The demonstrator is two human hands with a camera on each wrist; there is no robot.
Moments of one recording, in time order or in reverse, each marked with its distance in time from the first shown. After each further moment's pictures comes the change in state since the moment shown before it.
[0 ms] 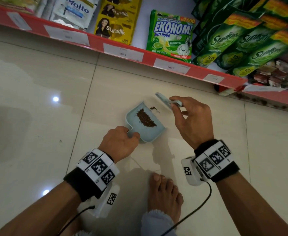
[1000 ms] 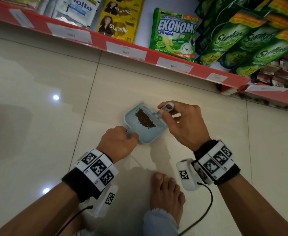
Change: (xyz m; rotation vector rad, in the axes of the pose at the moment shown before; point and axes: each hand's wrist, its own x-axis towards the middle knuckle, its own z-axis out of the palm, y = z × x) left_hand 0.001 -0.012 -0.002 0.026 0.015 0.009; right_hand -0.002 -0.019 0.008 0.165 -0.218 0.049
